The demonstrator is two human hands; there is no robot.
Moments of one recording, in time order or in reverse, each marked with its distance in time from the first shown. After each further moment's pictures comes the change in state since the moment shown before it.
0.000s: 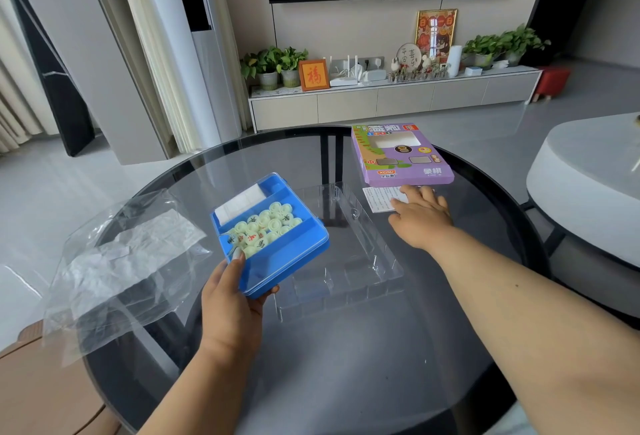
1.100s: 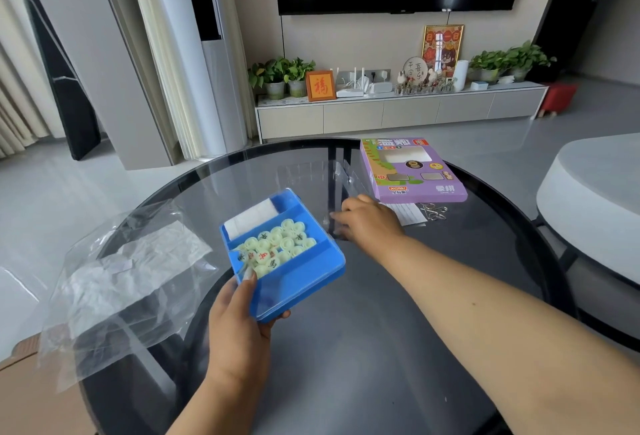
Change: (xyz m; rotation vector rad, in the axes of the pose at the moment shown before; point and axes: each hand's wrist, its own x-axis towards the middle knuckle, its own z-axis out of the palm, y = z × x) left_hand 0.006 -0.002 -0.003 0.130 -0.048 0.066; right_hand 0.029 -0.087 -0.010 0.146 0.136 -0.400
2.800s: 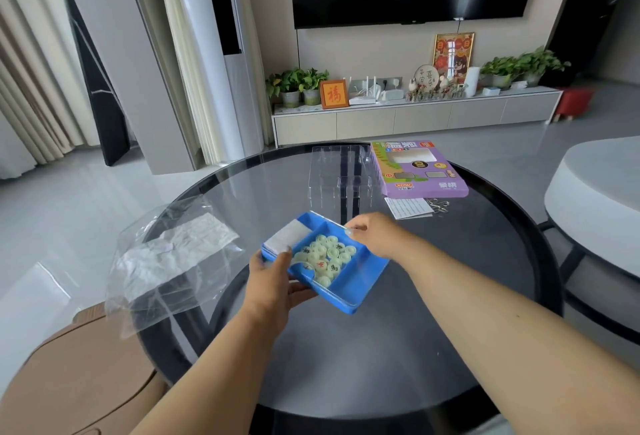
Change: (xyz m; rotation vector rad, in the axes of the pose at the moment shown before) left_hand 0.006 0.003 0.001 0.193 -0.113 -0.190; right_hand -0.058 -0.040 -0.037 0.672 -0.187 0.342
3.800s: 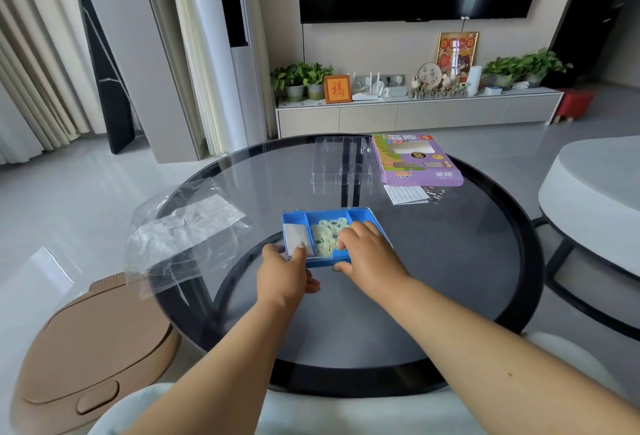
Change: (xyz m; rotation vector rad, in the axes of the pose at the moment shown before) left_hand -0.027 -0.024 -0.006 0.449 0.149 0.174; right_hand -0.088 -0.011 0.044 -0.493 0.214 -0.393
